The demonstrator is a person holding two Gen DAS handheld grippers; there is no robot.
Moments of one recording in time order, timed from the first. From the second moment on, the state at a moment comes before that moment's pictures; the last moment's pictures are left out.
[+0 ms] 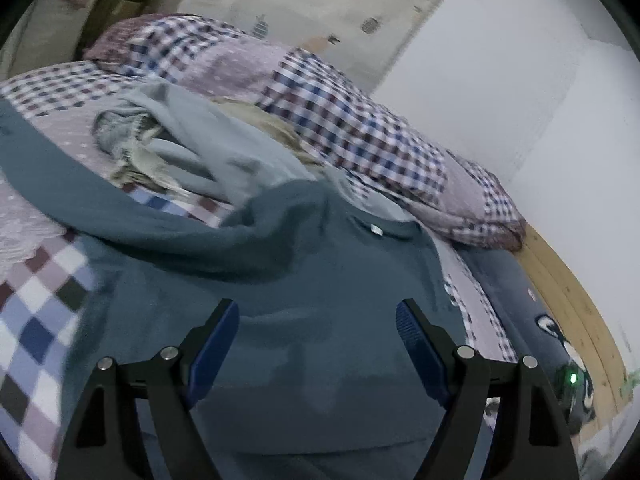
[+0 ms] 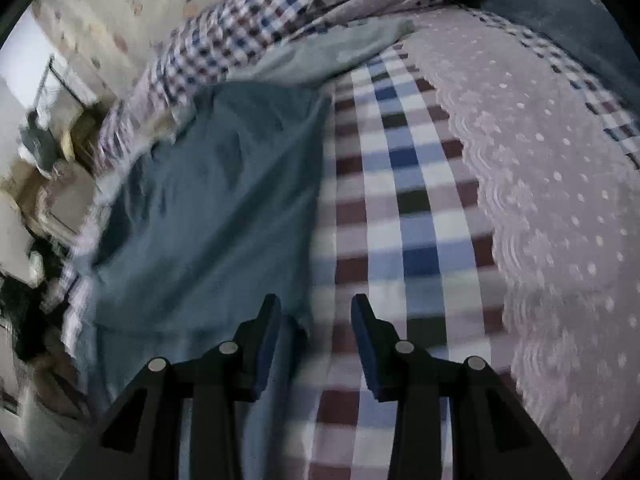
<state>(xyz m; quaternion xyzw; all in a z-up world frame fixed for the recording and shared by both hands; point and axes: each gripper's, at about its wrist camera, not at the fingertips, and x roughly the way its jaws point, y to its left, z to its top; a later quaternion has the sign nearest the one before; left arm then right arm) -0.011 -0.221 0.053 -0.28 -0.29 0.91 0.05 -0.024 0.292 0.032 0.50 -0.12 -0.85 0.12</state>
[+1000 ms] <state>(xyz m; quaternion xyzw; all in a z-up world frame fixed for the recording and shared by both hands) 0.069 -0.422 0.012 -0.25 -0.54 0.80 -0.10 0.009 0.135 0.086 0.45 -0.01 -0.89 0.10</state>
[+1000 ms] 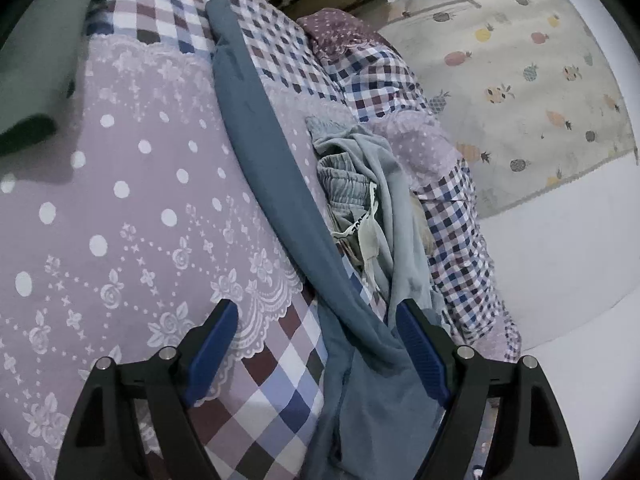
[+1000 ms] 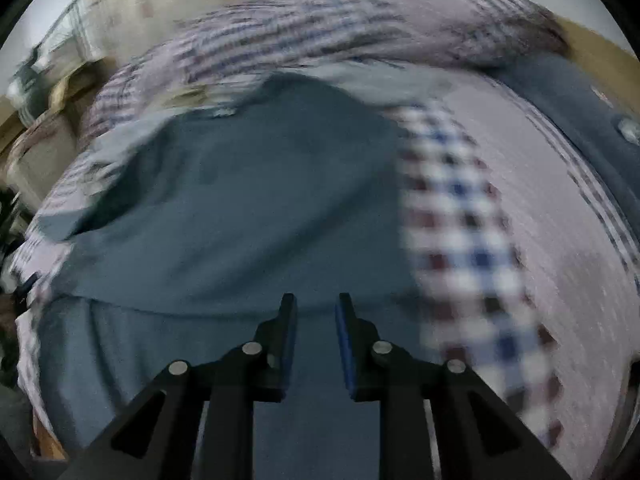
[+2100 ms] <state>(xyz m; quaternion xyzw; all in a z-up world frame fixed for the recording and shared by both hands) 0.163 -0.517 0.010 -0.03 -0.66 0.72 -0.18 -0.066 -0.439 0.045 0.35 0.28 -0.75 0.48</state>
